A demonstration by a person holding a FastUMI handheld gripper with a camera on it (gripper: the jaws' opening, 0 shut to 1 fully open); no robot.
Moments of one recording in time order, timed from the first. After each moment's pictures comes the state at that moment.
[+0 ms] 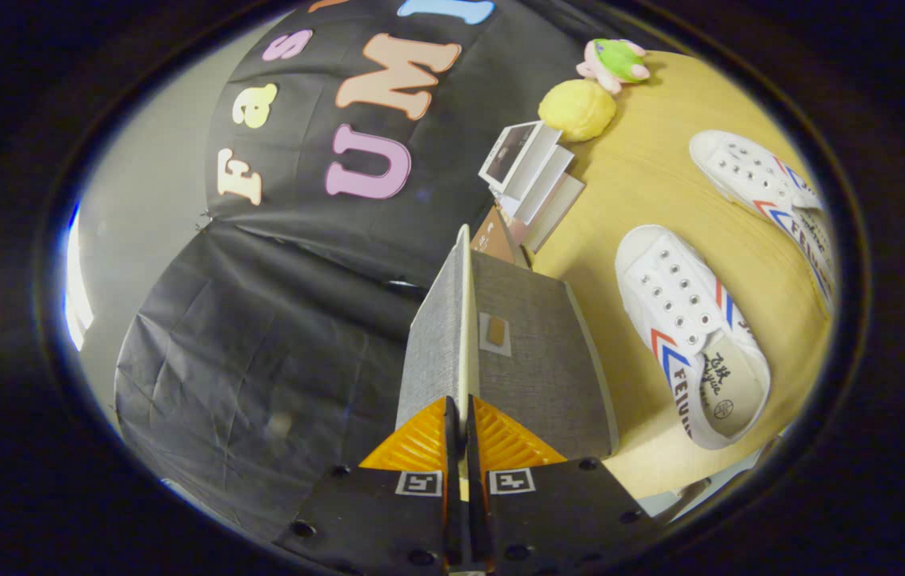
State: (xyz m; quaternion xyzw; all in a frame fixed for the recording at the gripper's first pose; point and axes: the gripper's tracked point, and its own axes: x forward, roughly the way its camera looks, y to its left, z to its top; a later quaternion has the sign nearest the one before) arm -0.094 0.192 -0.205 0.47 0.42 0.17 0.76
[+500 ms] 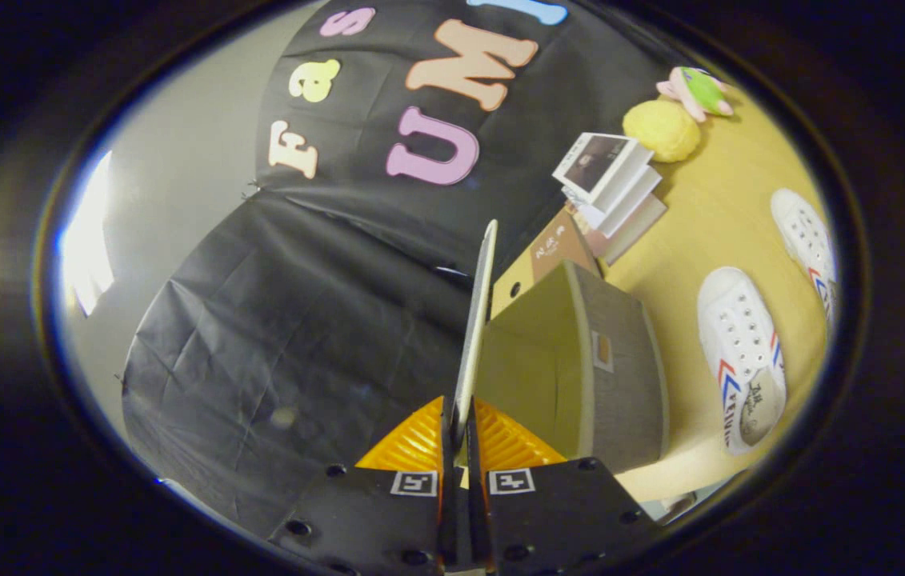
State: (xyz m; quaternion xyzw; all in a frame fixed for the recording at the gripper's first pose) arm -0.073 0.235 -0.110 0.44 0.39 0.27 0.76
